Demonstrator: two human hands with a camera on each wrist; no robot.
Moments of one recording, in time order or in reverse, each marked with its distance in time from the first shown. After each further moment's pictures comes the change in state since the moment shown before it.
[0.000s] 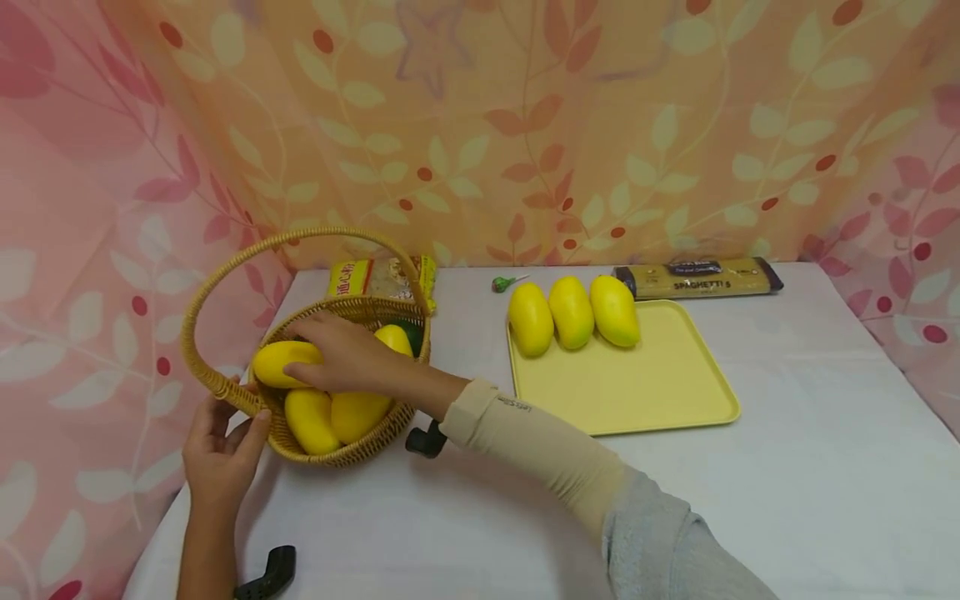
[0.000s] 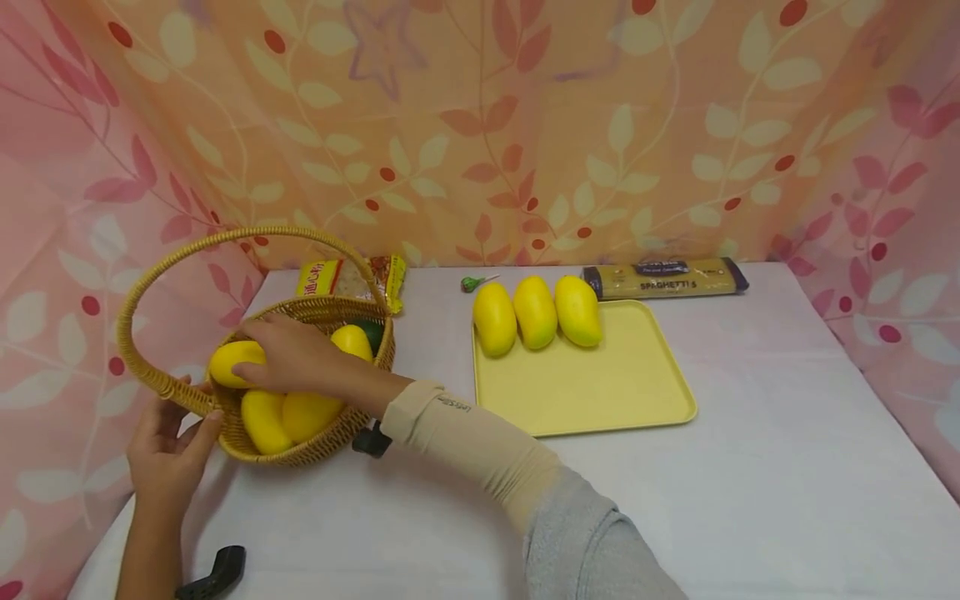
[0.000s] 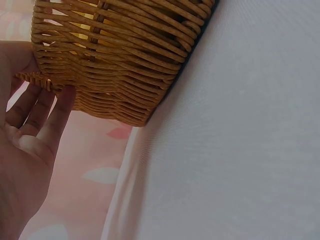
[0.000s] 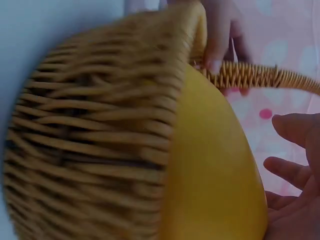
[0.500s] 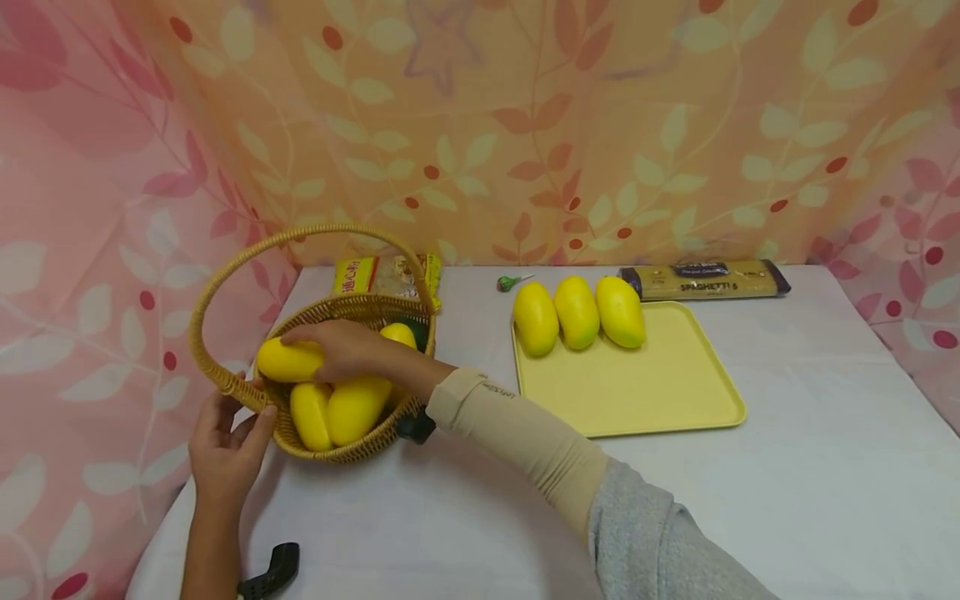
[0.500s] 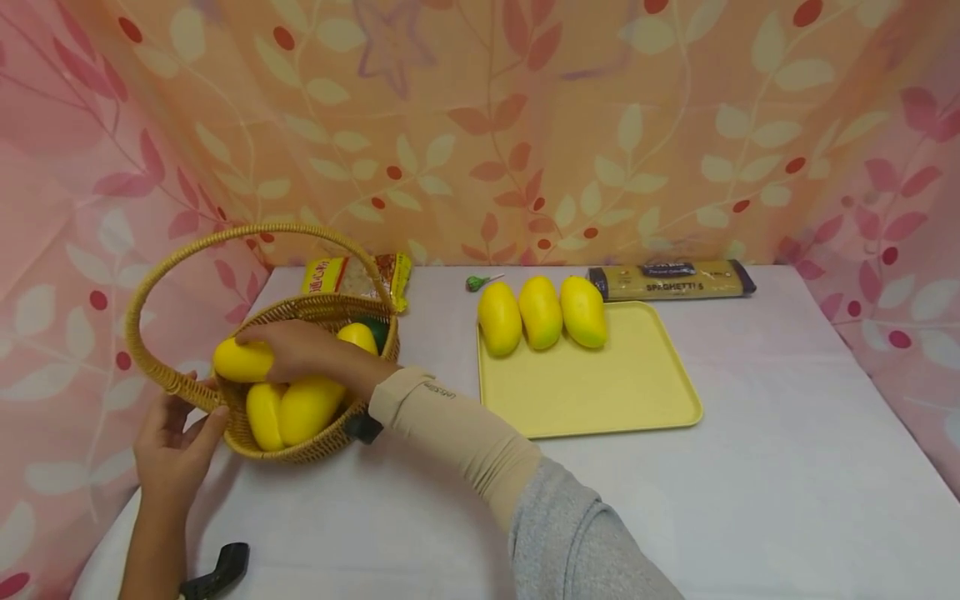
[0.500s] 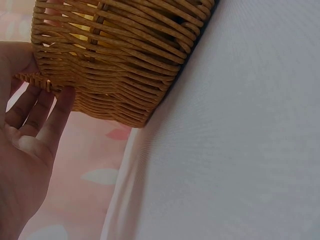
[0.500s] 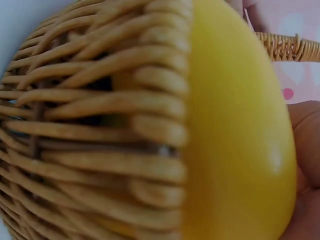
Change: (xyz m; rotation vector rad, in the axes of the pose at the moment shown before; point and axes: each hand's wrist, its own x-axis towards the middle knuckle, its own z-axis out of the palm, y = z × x) left_hand 0.000 0.002 -0.002 0.081 -0.012 0.013; right_hand 0.031 0.010 0.010 0.016 -0.197 0.092
